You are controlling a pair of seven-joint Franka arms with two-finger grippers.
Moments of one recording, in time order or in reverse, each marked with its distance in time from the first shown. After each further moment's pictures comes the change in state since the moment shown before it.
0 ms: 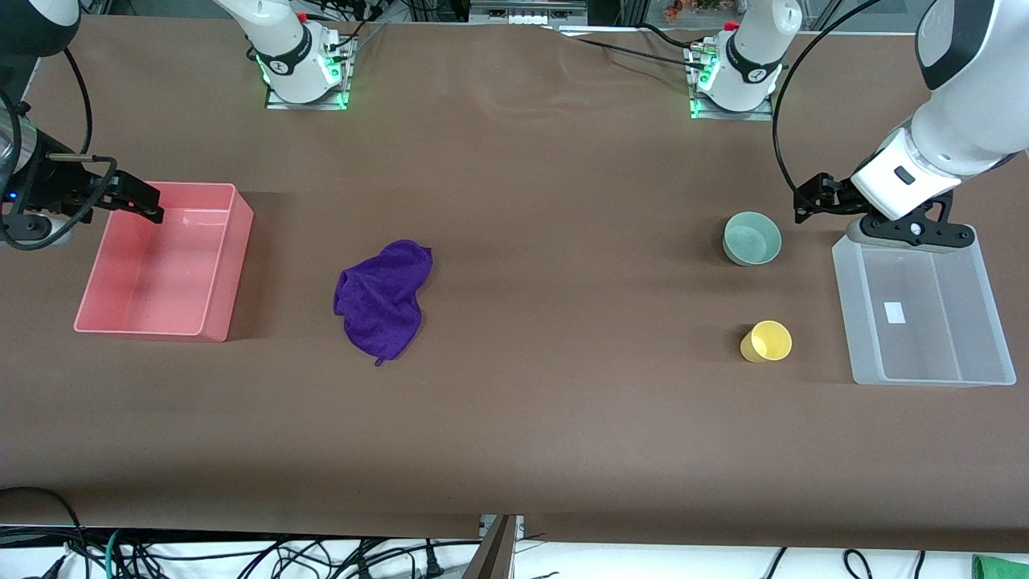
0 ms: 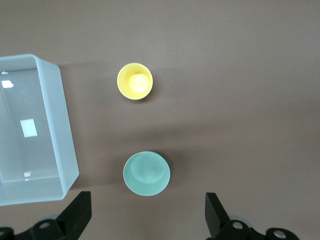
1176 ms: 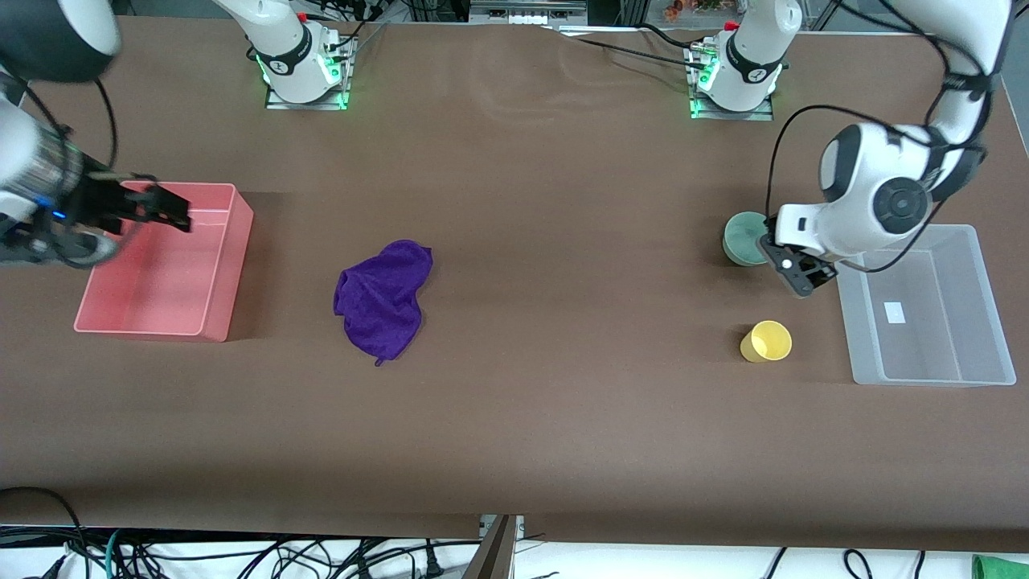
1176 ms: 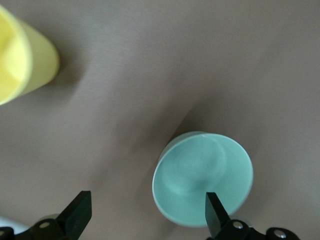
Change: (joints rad) left arm 0.085 0.231 -0.001 -0.464 0.092 0.590 0.901; right arm 0.066 0.087 0.005 -0.005 0.000 0.024 0.002
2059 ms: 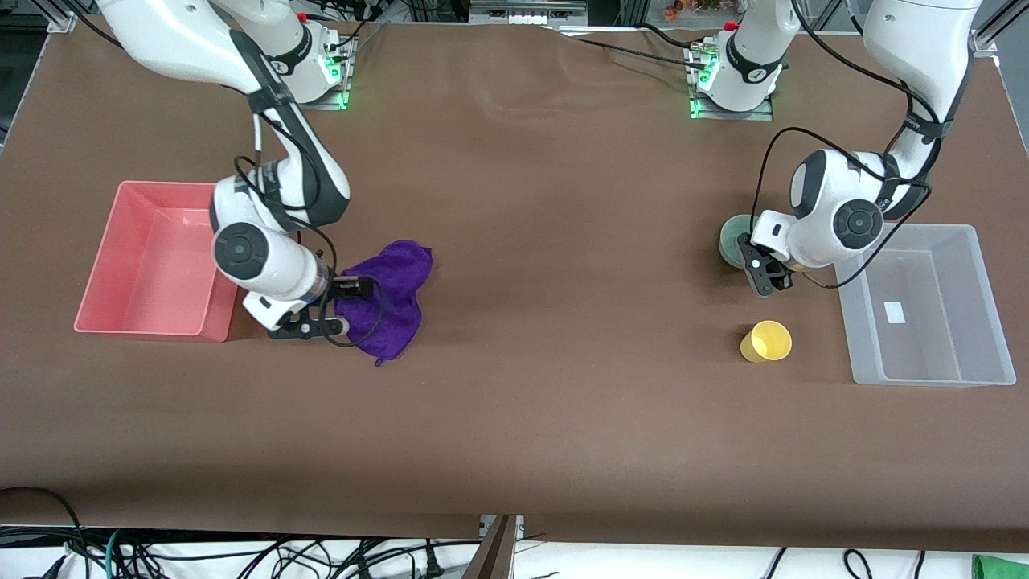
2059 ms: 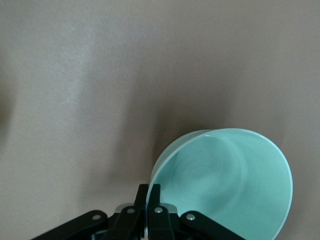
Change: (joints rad) left arm 0.010 0.105 -0.010 -0.027 0.001 0.140 0.228; right arm 0.083 0.310 0.132 -0.320 0.001 0.637 0.213
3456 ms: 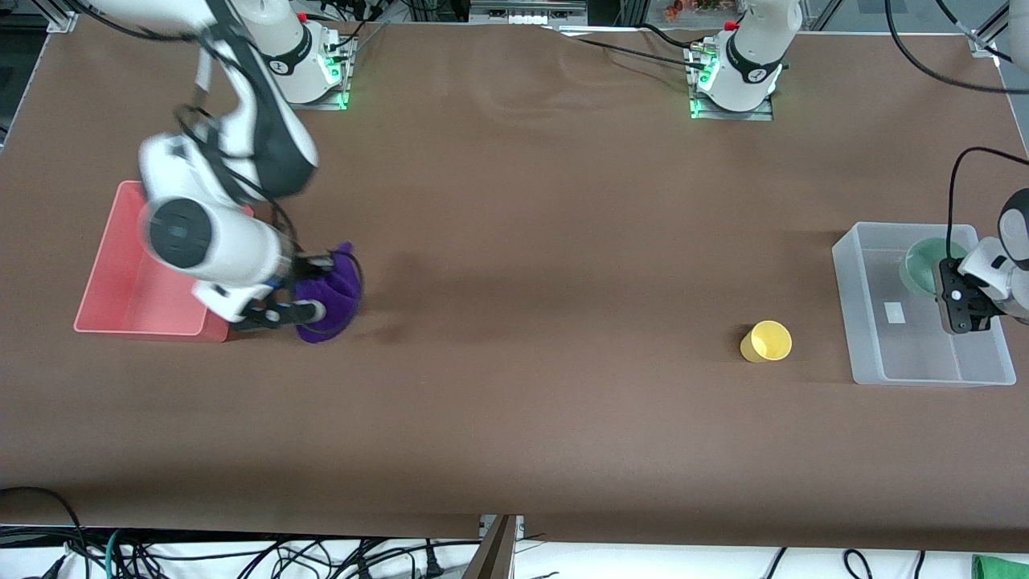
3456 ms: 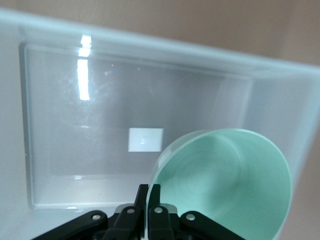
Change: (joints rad) left arm 0.390 0.238 0.018 0.618 0.228 -0.330 0.545; right arm -0.017 -0.120 -0.027 0.373 -0.003 -0.648 -0.151
